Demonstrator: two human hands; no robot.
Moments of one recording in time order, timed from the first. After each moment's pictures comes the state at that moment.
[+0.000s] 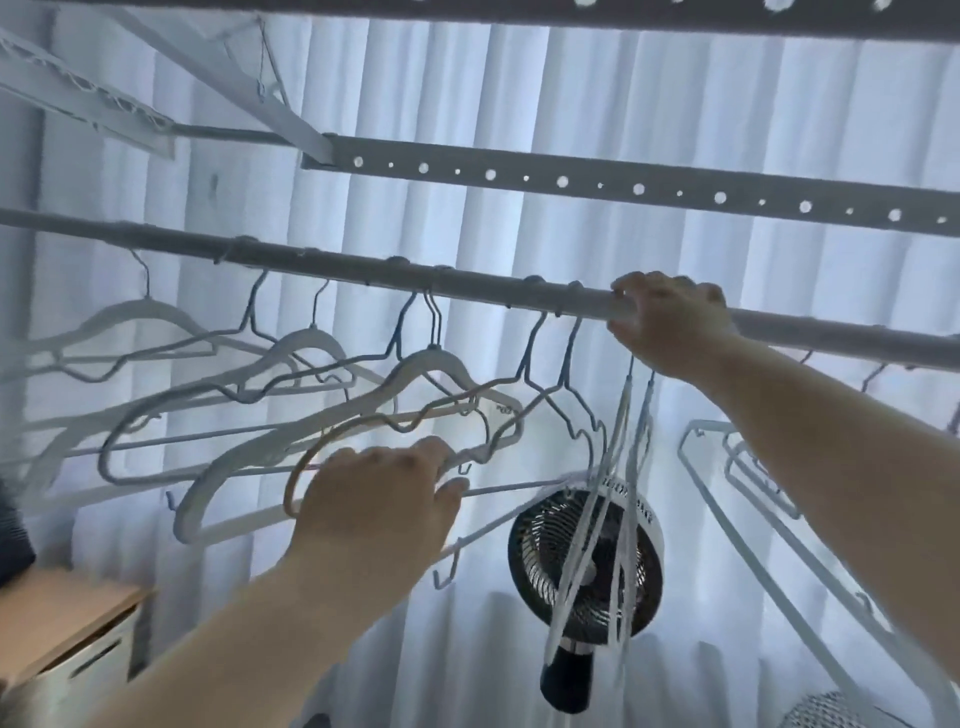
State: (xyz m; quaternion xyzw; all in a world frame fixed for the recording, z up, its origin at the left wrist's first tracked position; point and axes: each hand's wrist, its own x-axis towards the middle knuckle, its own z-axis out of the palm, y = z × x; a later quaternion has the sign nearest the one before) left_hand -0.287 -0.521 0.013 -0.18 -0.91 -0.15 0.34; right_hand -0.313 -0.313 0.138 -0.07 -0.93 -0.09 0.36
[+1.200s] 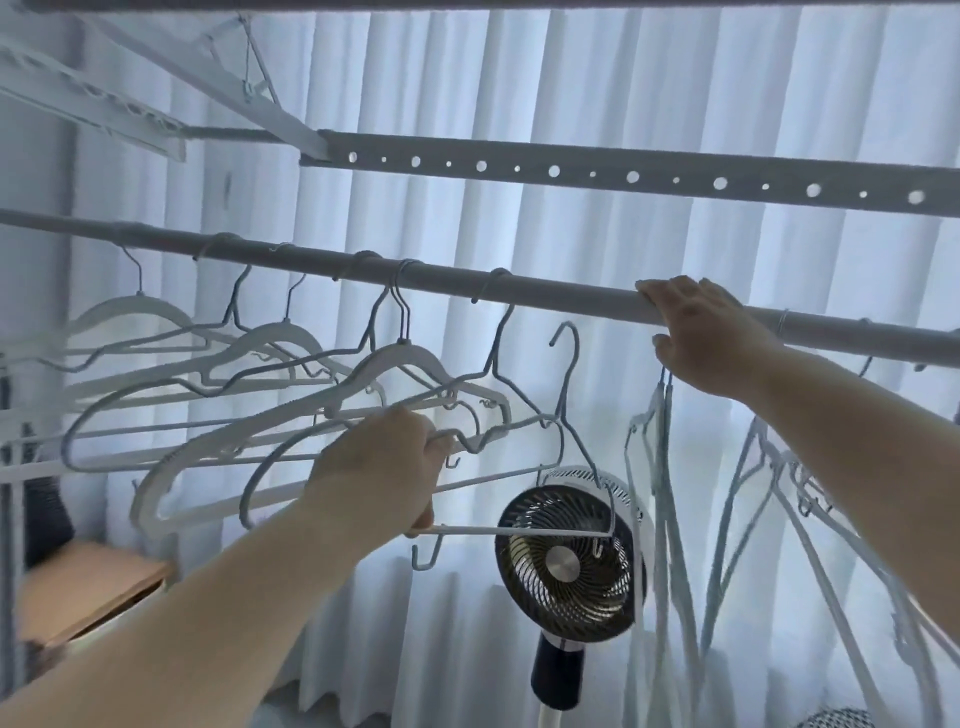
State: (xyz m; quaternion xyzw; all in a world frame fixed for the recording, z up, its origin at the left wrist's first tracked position) left_hand -0.295 -0.481 0.037 -0.13 -0.92 -0.31 0.20; right_hand -0.300 -0.250 0.136 0.00 -0.95 -0.07 0.32
